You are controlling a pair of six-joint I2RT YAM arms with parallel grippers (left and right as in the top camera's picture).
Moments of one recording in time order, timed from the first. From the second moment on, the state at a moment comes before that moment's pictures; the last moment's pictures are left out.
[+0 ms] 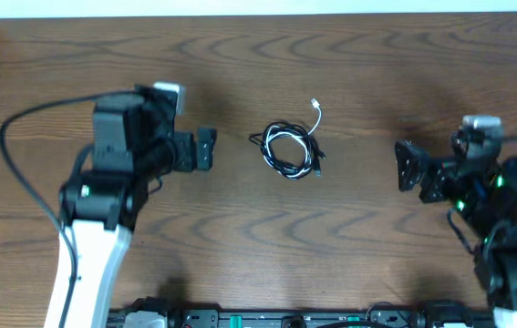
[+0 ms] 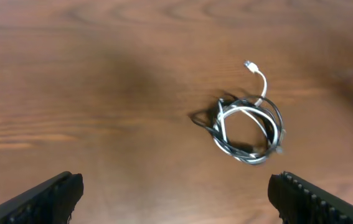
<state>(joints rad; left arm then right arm) -0.11 1.16 1.16 -0.79 0.24 -0.04 0.03 0.79 0.92 -0.63 -0.25 0.17</state>
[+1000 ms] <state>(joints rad) -0.31 1.97 1.41 -0.68 0.34 0.00 0.03 1.22 1.20 -0.80 -0.51 0.16</state>
